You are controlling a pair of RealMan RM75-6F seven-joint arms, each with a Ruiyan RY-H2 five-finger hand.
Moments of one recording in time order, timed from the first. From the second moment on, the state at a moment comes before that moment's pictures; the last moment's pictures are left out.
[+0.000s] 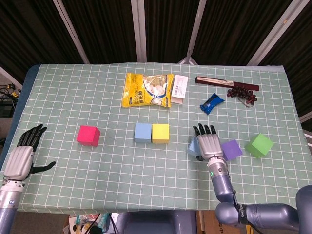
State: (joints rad) left arm -0.18 -1.20 -0.08 -1.67 1.43 1.40 -0.04; right arm 0.82 -1.50 0.13 -1.81 -0.51 1.30 -0.83
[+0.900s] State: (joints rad) left arm -0.18 -1.20 -0.08 -1.67 1.42 1.39 -0.04; right arm 0.79 -1.51 0.16 -1.73 -0.55 1.27 -0.80
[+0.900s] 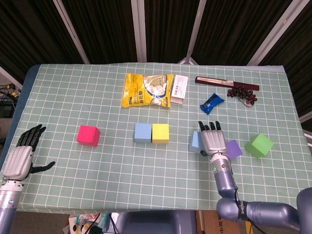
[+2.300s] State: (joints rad) left arm -0.18 -1.20 -0.09 -1.67 1.40 1.39 -0.03; right arm 0.88 -1.52 0.16 -1.52 -0.72 1.03 -0.78
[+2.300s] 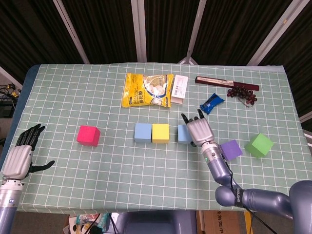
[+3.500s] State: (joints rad) left arm -0.19 -1.20 -0.09 -1.68 1.39 1.38 -0.03; right arm 0.99 -1.55 0.16 -1.53 -0.55 1.02 -0.88
